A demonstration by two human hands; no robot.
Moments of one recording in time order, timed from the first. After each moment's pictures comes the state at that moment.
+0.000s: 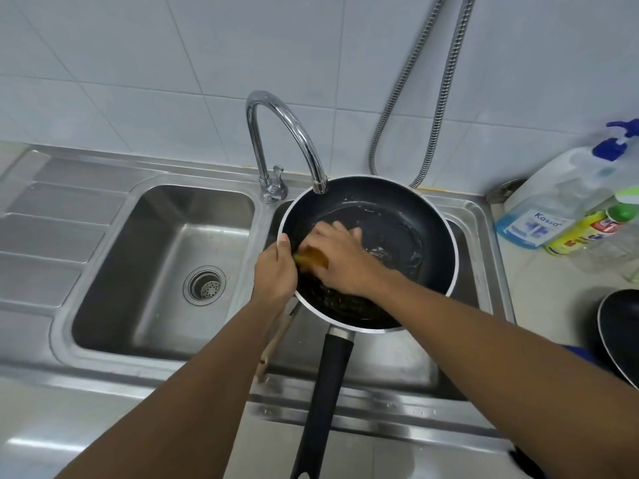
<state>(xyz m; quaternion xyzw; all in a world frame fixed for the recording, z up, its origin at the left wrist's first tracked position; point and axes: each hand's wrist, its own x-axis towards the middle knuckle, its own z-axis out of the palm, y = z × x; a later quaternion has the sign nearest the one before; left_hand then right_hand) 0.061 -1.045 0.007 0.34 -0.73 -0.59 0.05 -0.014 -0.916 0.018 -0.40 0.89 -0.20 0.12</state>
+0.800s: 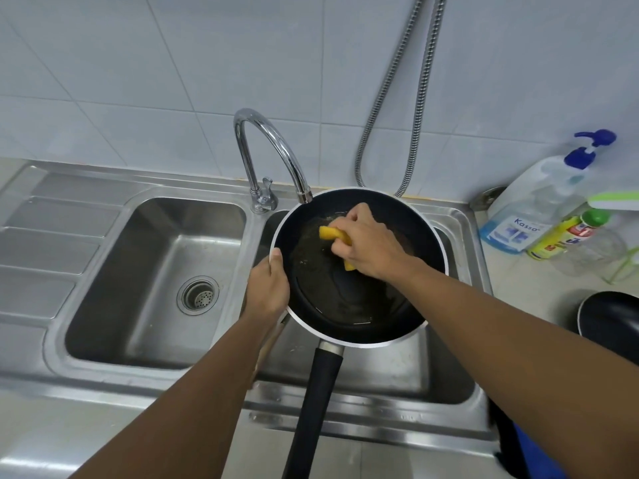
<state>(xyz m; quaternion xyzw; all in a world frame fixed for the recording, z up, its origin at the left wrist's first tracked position) 0.072 -1.030 0.014 0.34 -0.73 -0.59 0.05 -0.051 -0.870 0.047 -0.29 0.93 -0.17 0.14</state>
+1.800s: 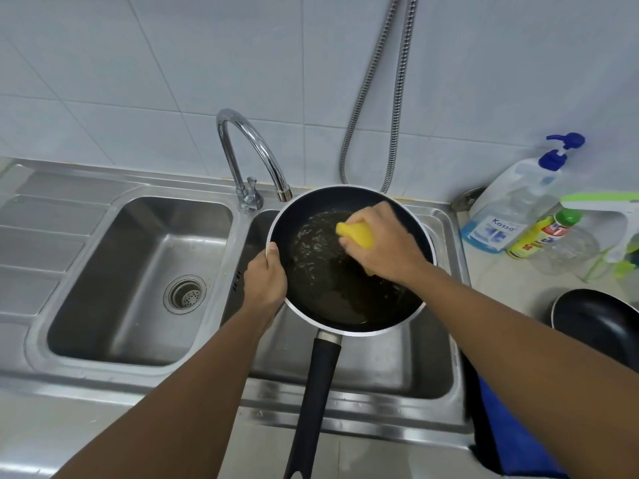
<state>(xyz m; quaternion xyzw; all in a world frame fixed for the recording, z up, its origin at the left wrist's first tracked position) 0.061 -1.003 0.024 0.36 -0.74 -0.57 0.04 -0.046 -0.809 0.054 -0.23 0.93 -0.29 0.07</state>
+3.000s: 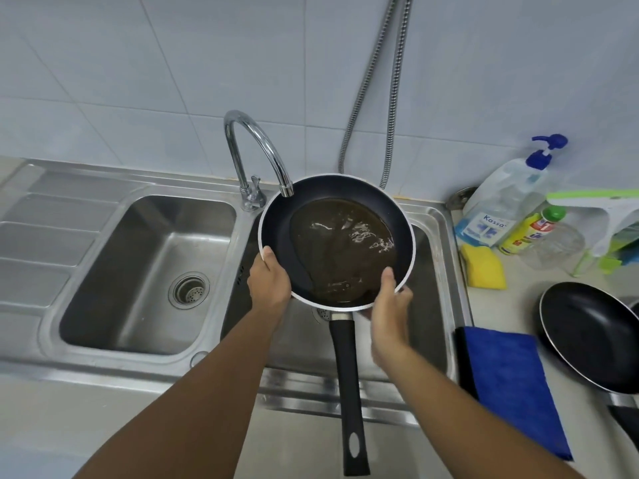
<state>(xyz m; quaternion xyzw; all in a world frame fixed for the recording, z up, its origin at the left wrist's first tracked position) 0.077 -0.990 0.020 0.43 -0.68 -0.58 0.09 0.078 -0.818 0.023 0.29 0.68 -0.66 0.10</state>
